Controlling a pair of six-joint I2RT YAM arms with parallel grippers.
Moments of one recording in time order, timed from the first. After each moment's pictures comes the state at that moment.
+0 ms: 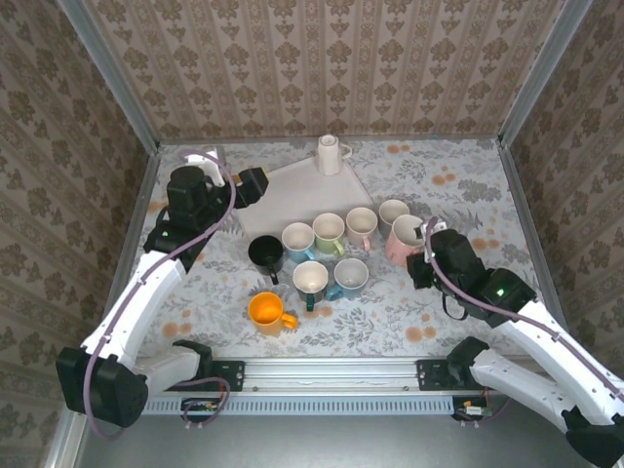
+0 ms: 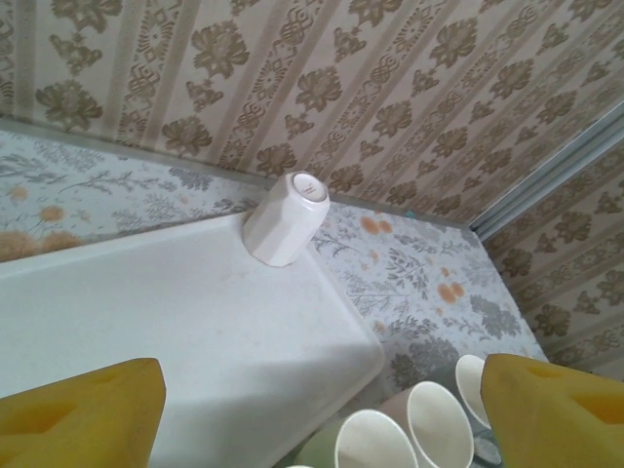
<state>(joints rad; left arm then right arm) -0.34 1.10 0.99 -0.19 0.20 -0.51 0.62 0.75 0.82 -0.87 0.26 0.33</state>
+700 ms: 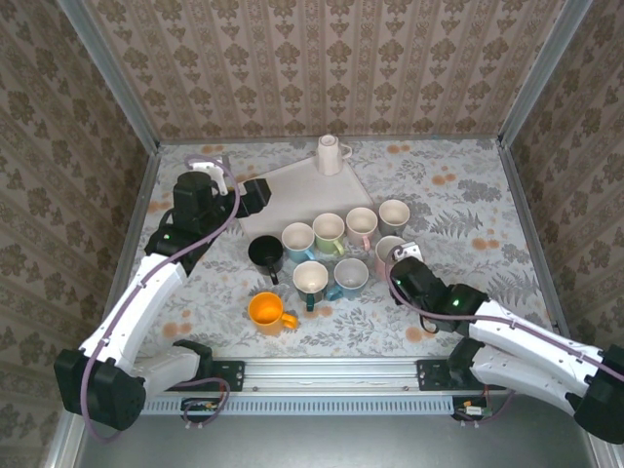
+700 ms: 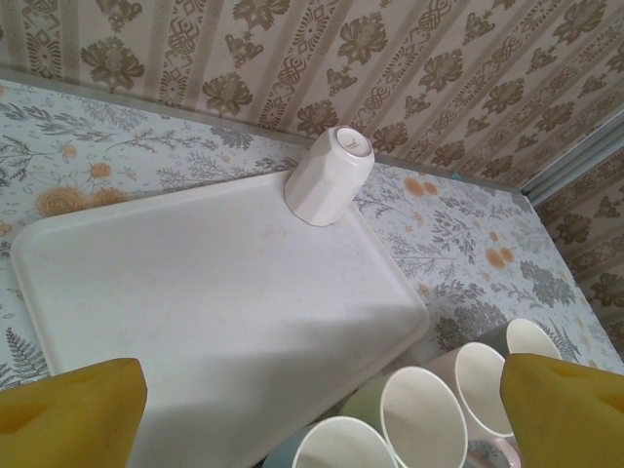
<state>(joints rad) -0.37 1.08 0.97 -0.28 0.13 -0.47 0.80 0.86 0.52 -0.53 0.45 0.40</state>
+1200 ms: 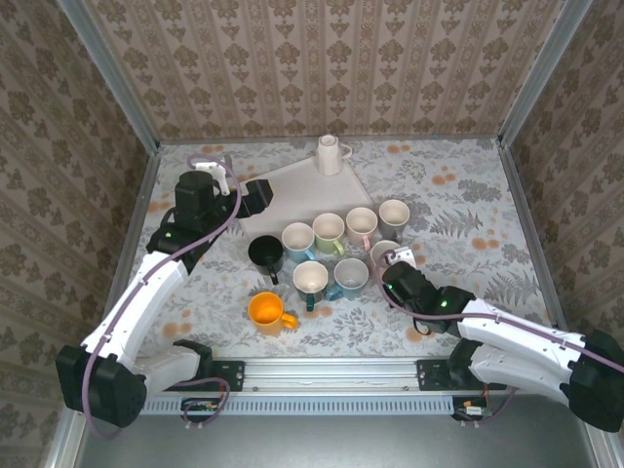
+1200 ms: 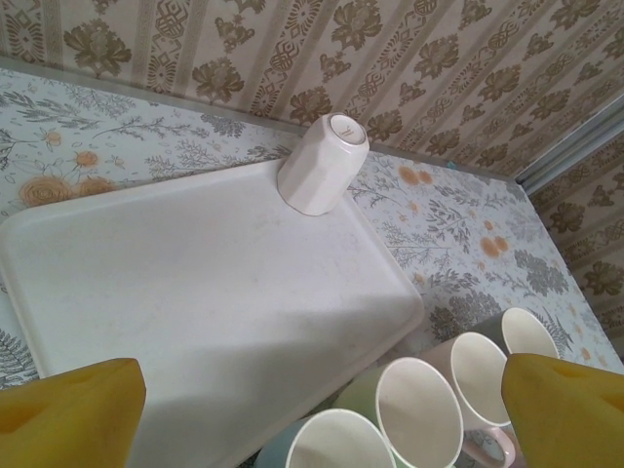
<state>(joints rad) -0.37 1.10 0.97 -0.28 0.16 -0.47 0.83 0.94 0.46 -0.42 0.46 0.44</state>
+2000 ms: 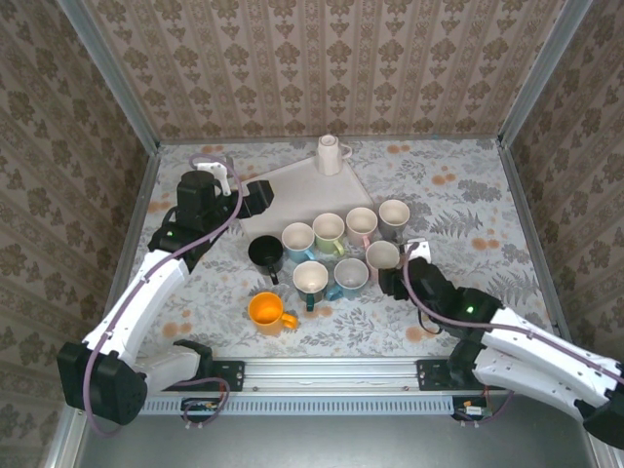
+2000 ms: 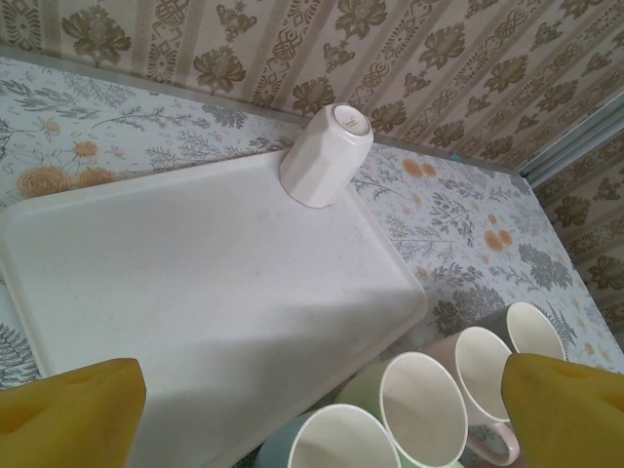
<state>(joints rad) -0.37 1.11 0.97 -0.29 0.17 -0.47 0.84 0.72 0.58 -0.56 0.46 0.53</state>
